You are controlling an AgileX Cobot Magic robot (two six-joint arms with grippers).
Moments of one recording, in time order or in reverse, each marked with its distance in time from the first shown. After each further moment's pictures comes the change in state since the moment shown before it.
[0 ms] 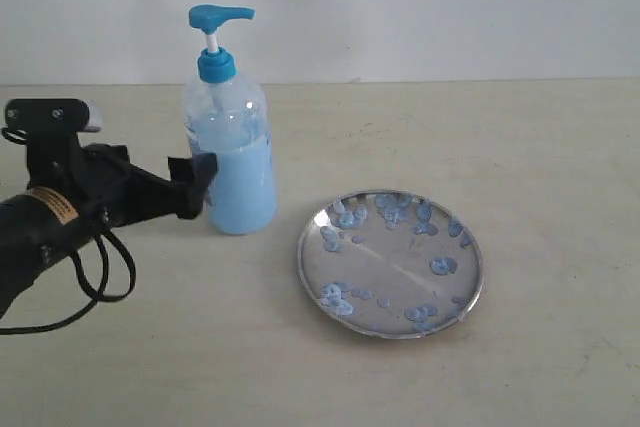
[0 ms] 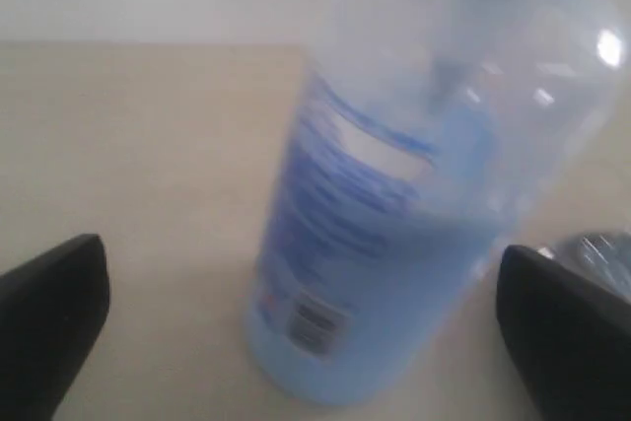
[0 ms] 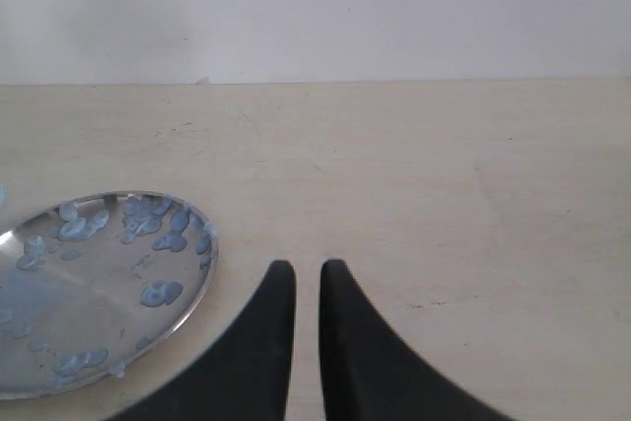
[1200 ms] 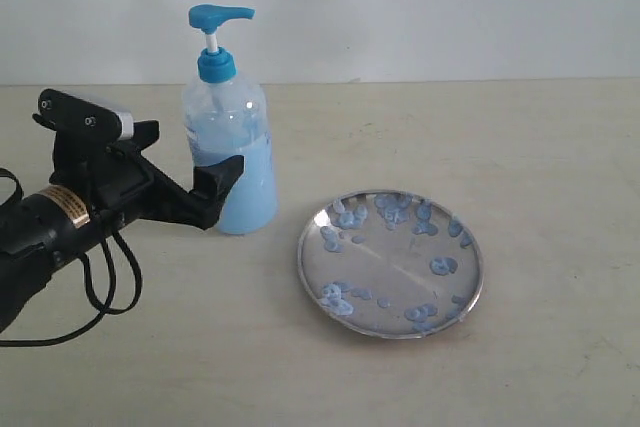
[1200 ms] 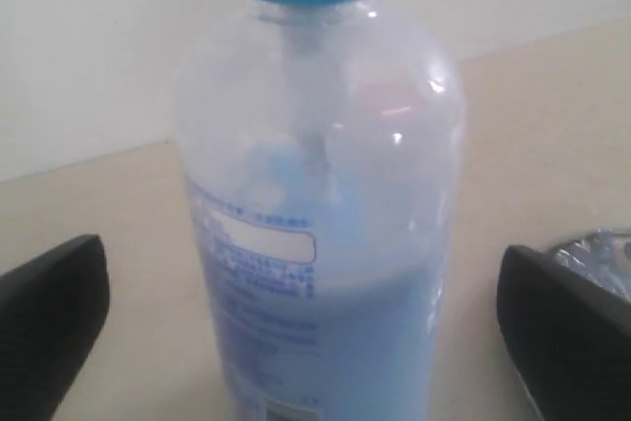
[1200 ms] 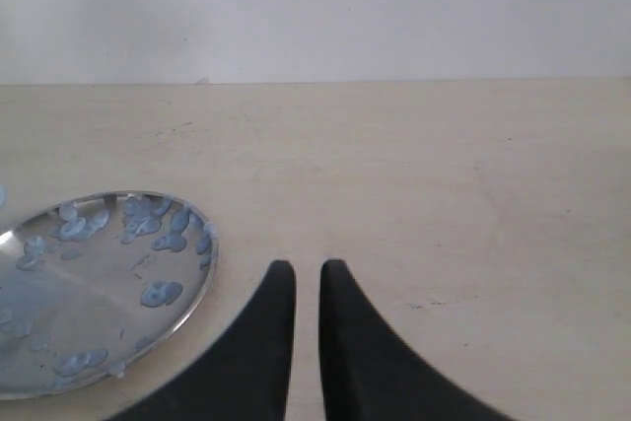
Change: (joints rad) left arm 0.000 0.063 -0.015 0.117 -0.186 0.175; right arm 0.000 0.000 0.000 0.000 0.000 0.000
